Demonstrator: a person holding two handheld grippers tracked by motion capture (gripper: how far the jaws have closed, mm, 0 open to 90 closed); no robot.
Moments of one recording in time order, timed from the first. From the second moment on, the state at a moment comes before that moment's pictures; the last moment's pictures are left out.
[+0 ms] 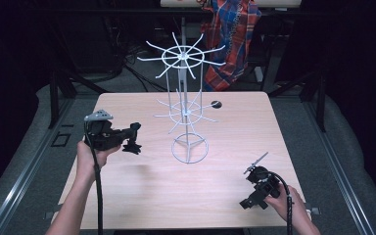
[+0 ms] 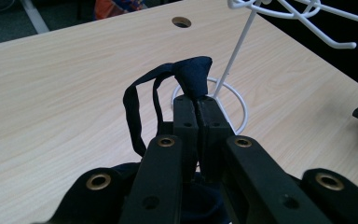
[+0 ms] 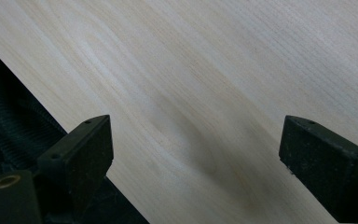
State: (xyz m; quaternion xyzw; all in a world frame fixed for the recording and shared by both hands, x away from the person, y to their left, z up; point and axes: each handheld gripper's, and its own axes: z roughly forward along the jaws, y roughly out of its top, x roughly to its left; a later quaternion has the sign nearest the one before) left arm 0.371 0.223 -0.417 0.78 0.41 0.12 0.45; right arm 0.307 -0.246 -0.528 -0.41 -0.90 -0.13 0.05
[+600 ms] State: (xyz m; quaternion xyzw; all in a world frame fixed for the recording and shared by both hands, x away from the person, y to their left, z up) left arm 0.381 0.206 -0.401 0.78 0.39 0.13 0.47; right arm 0.308 -0.248 -0.527 -0.40 -0.90 -0.13 0.05
